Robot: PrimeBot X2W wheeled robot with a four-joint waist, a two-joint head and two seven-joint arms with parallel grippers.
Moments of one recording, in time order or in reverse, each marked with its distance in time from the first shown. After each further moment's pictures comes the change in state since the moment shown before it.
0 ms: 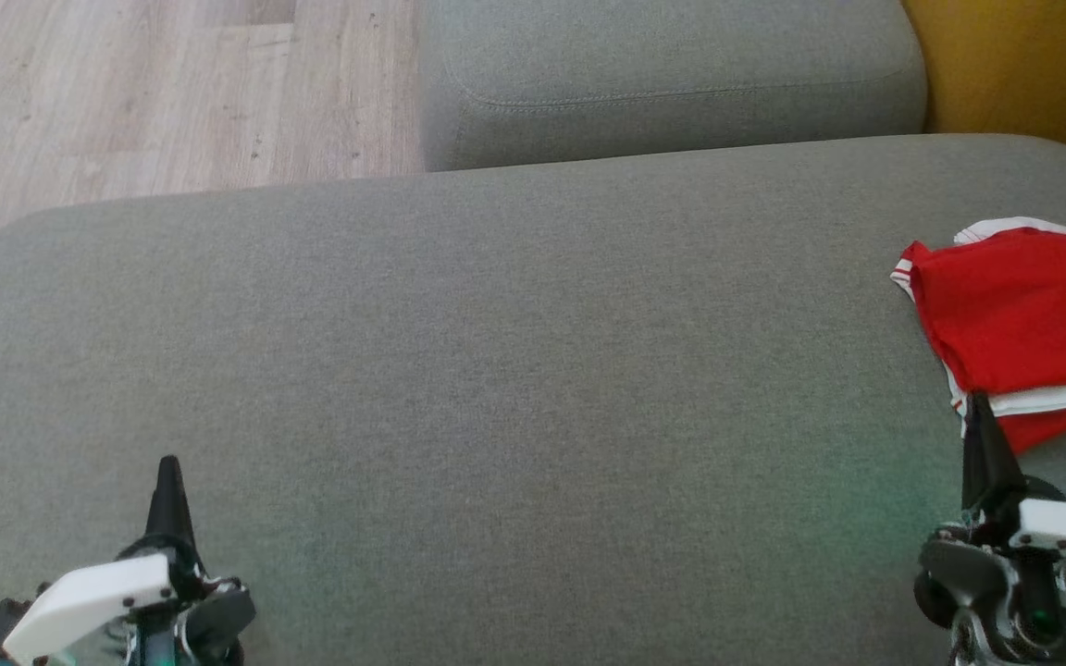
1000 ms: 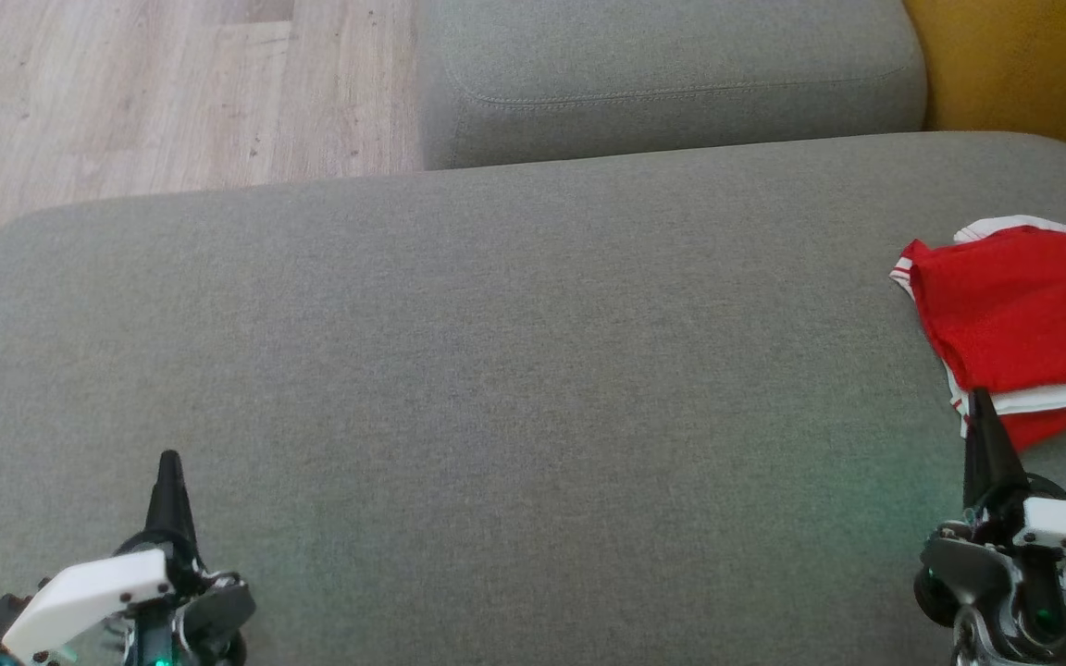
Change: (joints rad) left arm -0.013 -0.007 0.012 0.004 -0.025 -0.007 0.016; right arm -0.009 0.000 -0.009 0.002 0.026 0.000 0.012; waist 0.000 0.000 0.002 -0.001
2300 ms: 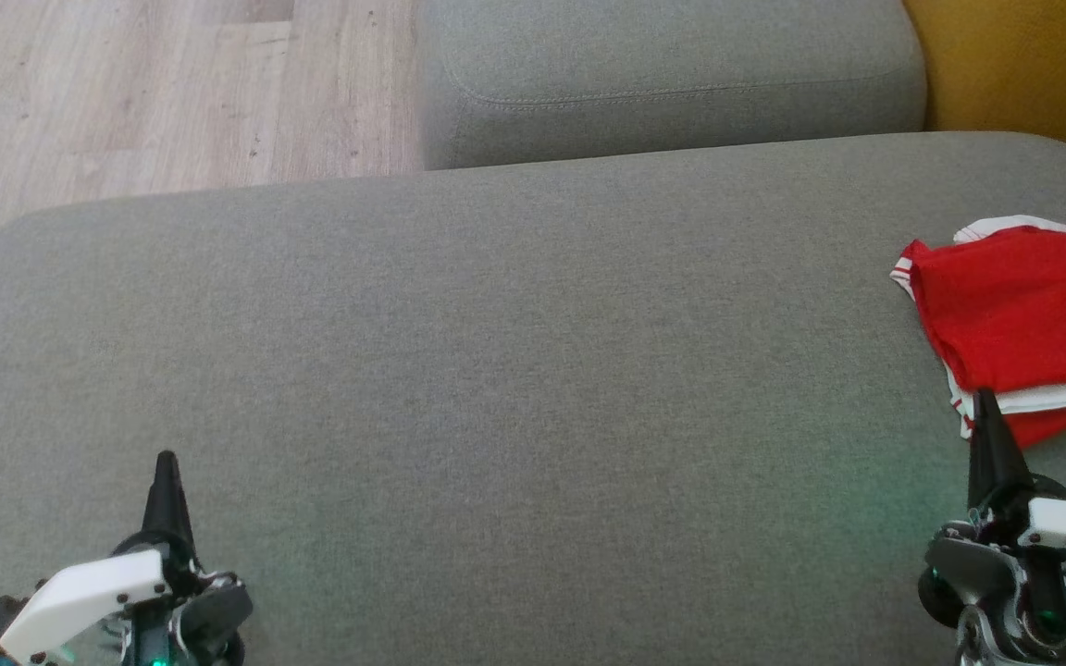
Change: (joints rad) left arm 0.000 -0.007 0.017 0.000 0.003 0.000 0.009; right arm 0.000 0.001 -0.012 0.000 -0.001 0.000 0.006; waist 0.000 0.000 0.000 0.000
